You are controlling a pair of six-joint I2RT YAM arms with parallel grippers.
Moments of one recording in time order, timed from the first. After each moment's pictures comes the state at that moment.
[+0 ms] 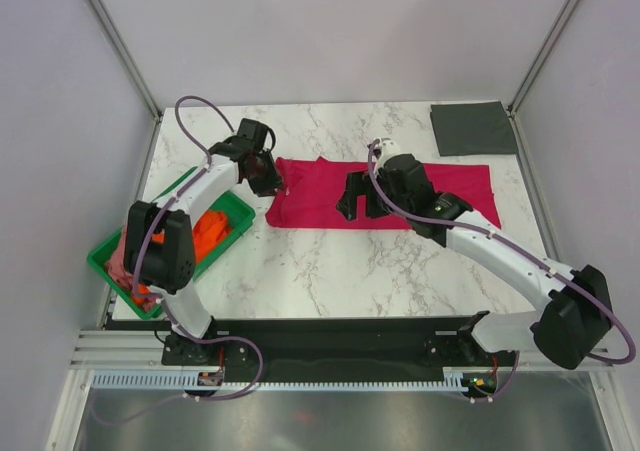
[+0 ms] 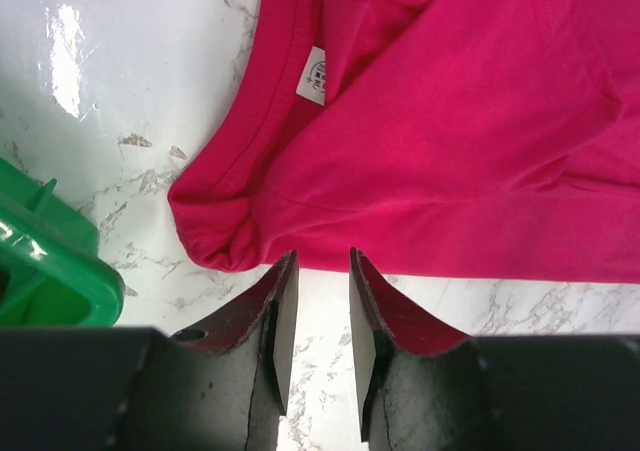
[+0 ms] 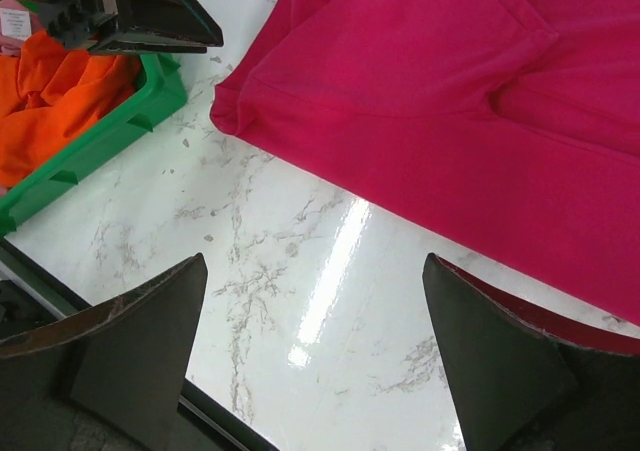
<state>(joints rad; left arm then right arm) -0.32 1.74 1.37 -0.66 0.05 -0.68 0.66 1.31 1.04 -0.28 -0.04 0.44</state>
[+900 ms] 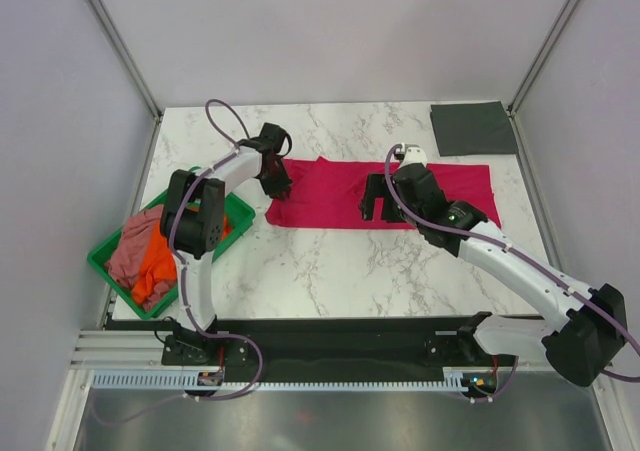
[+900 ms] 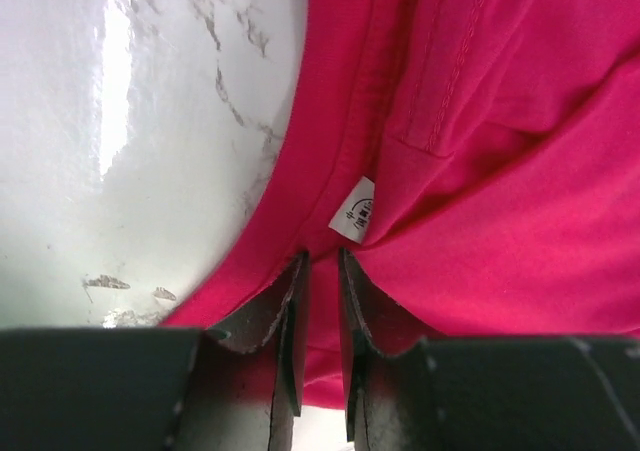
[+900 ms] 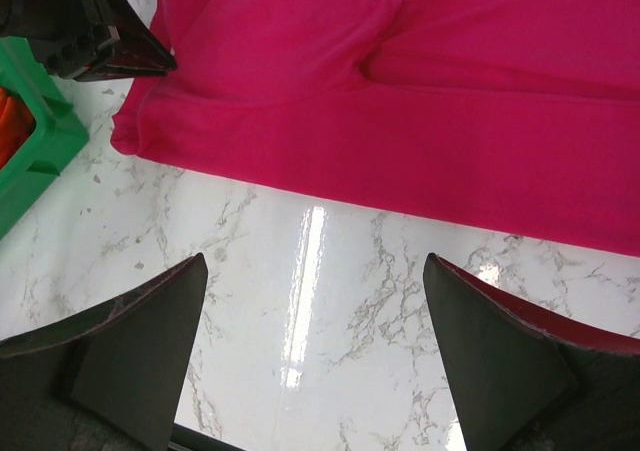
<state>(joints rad) -0.33 2.09 1.53 -0.65 -0.02 -0.69 0.66 1.20 1.00 -0.42 0.21 0.53</state>
